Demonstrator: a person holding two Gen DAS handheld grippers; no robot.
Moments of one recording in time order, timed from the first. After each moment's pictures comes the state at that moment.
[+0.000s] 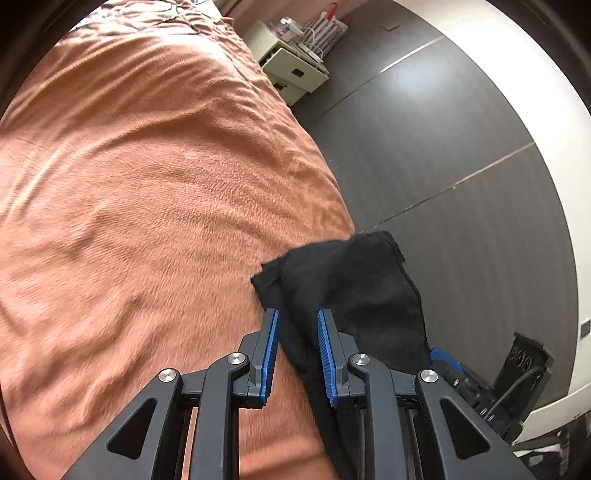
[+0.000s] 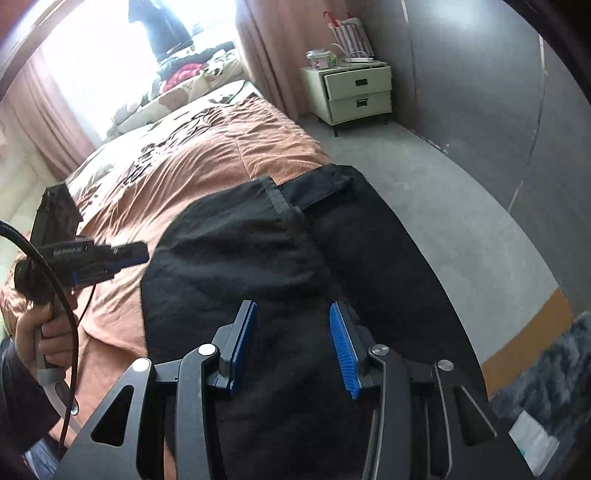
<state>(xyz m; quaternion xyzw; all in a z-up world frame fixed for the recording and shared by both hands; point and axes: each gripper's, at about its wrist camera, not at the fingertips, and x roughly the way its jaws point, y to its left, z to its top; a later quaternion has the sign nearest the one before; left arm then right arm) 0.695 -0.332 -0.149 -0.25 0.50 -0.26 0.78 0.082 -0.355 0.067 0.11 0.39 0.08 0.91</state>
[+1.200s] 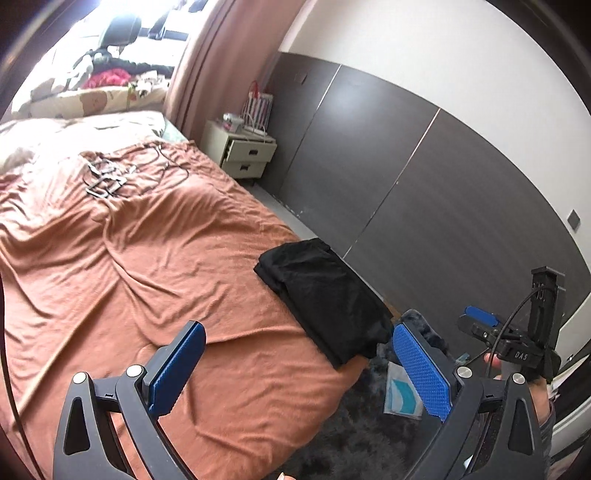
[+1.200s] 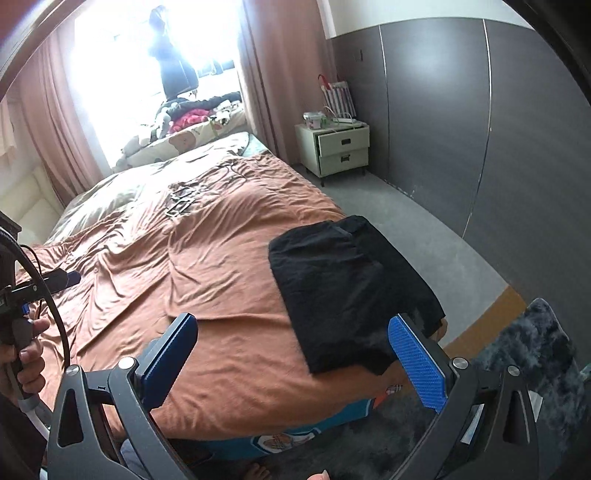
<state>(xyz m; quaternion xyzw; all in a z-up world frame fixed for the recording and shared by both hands) 0.433 -0.219 0.062 -0.10 0.36 -0.28 0.88 -0.099 -0.248 0.178 0.08 0.31 0.02 0.95</state>
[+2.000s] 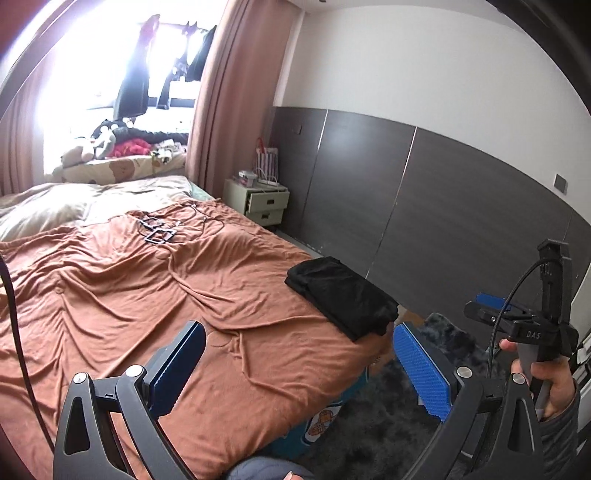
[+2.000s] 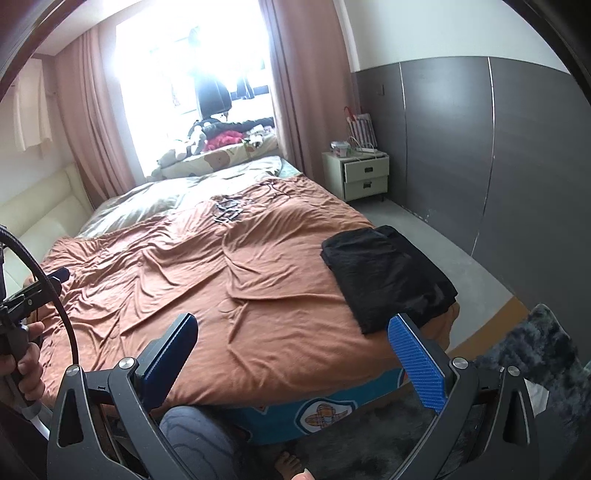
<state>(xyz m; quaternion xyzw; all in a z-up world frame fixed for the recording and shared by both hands) 0.240 -0.145 0.112 -0.04 0.26 -0.24 0.94 -0.231 -0.173 0.166 0.07 0.25 0.04 0.97</state>
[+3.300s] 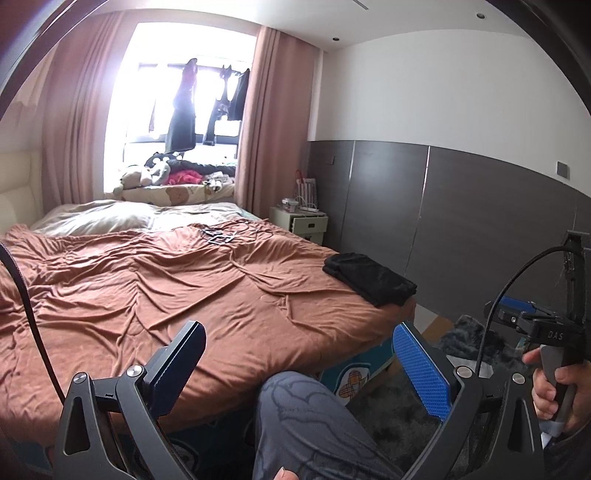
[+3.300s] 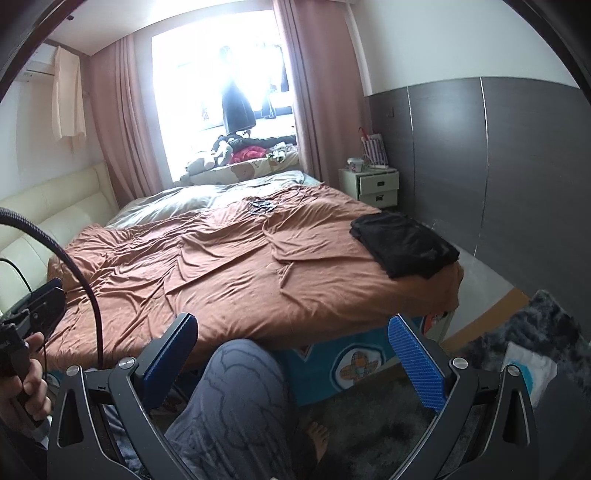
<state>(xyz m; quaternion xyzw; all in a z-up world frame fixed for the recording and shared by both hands) 0.021 -0.085 0.053 -0.03 0.18 -0.15 0.97 -0.361 -0.109 0.080 0.06 0.20 0.06 0.98</state>
